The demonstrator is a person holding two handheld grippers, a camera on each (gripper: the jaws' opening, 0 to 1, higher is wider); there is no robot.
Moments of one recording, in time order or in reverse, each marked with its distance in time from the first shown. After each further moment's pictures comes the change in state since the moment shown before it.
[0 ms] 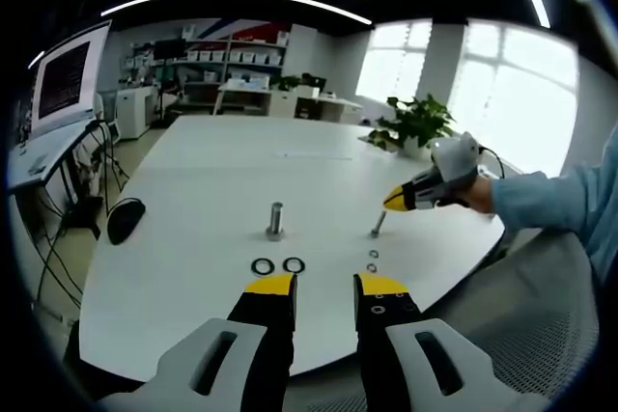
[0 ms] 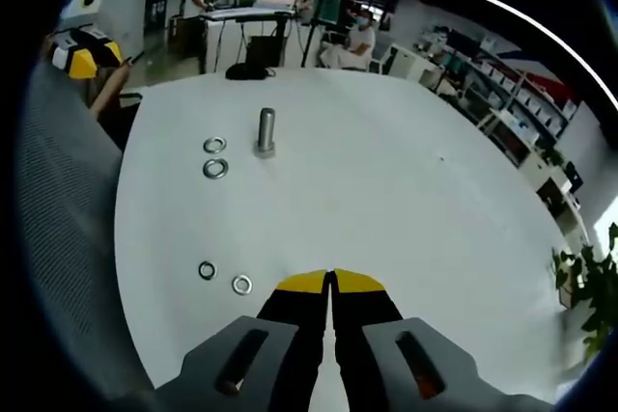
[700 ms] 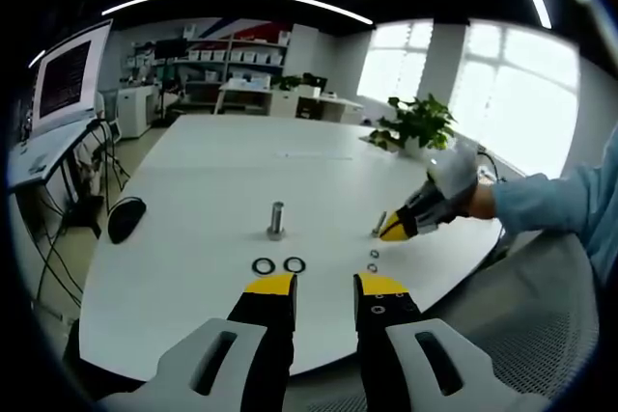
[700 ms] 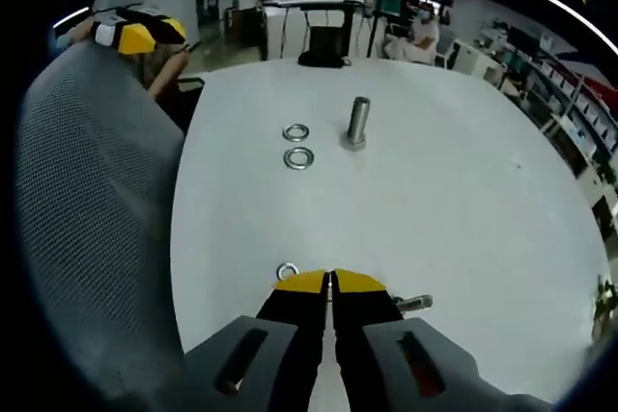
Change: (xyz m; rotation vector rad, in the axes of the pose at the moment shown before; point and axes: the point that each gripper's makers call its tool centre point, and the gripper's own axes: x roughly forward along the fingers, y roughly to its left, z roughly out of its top) left arm 0.000 0.001 0.000 -0.004 0.001 0.005; right arm 0.014 0.085 -0.005 -0.082 0.061 0.318
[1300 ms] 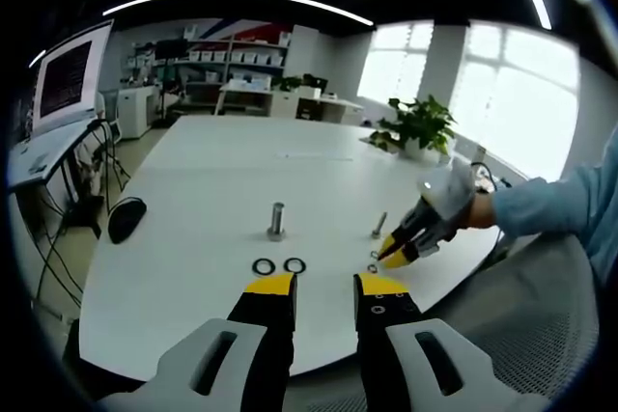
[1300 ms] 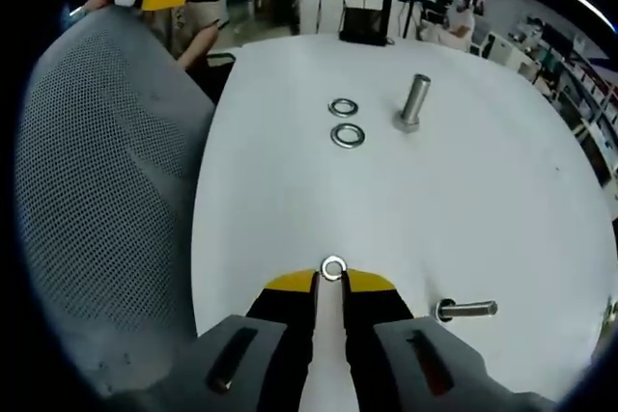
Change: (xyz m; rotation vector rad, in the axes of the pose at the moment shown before) left arm 0.000 0.000 0.000 -0.001 -0.006 0.000; right arm 0.019 0.030 -0.015 -0.068 0.093 0.087
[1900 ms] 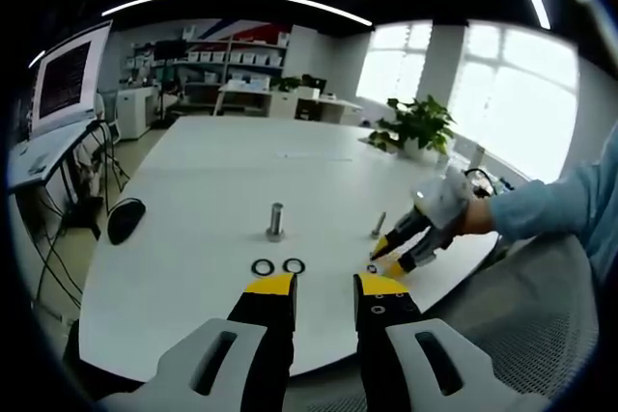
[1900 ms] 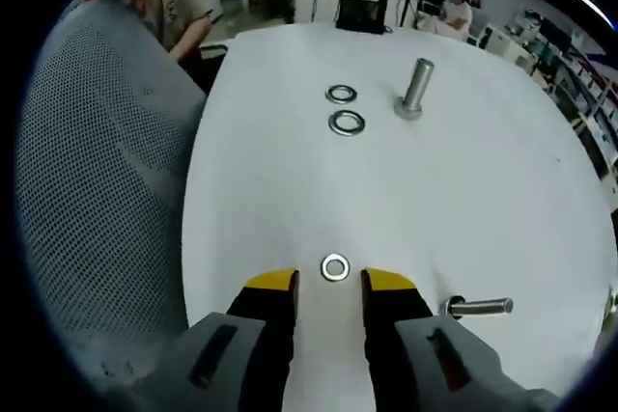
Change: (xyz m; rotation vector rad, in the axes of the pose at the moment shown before) left arm 0.000 0.000 0.000 0.003 -0.001 -0.003; right arm 0.008 -0.003 -0.002 0.052 0.009 -0.022
